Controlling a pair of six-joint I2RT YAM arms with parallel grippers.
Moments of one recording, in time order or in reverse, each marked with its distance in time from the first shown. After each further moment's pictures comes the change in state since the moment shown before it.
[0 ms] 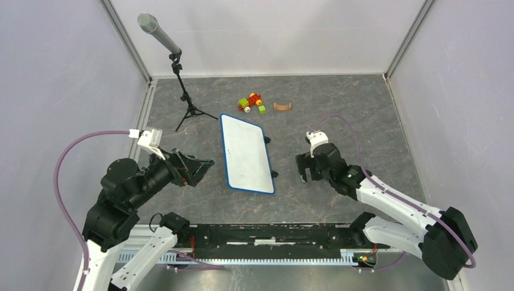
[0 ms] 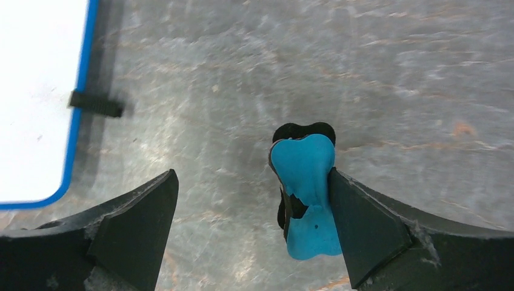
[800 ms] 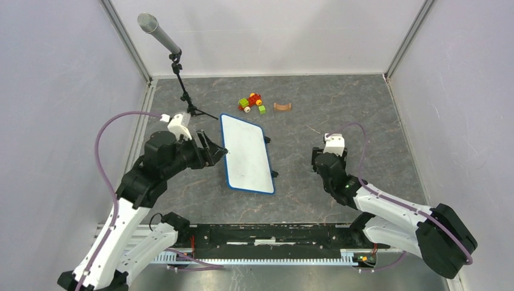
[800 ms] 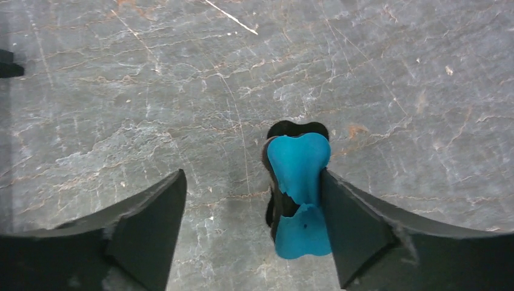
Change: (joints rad) left arm 0.000 0.224 -0.128 0.109 -0.042 -0.079; right arm 0.013 0.034 -0.182 0.352 0.419 0.124
